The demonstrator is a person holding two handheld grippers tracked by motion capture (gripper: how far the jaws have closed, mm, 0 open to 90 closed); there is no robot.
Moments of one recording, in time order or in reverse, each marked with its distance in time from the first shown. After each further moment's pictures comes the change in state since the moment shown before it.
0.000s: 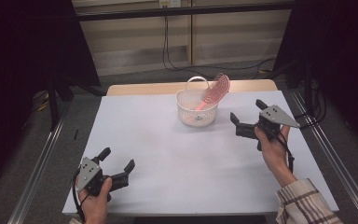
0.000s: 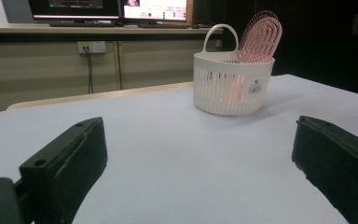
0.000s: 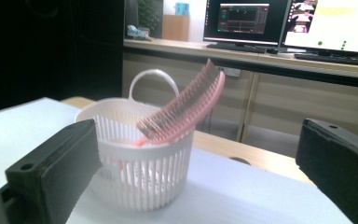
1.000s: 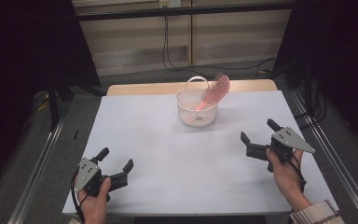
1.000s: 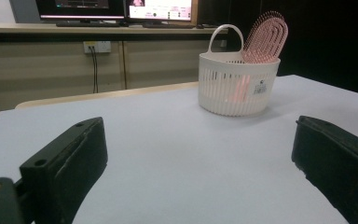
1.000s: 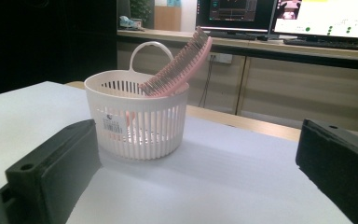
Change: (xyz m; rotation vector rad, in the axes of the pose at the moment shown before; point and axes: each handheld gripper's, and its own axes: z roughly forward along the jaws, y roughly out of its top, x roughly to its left) left arm 0.001 0.000 -0.001 -0.004 0.016 -0.008; right arm 0.004 -0.028 -0.056 0.031 -0.036 0.025
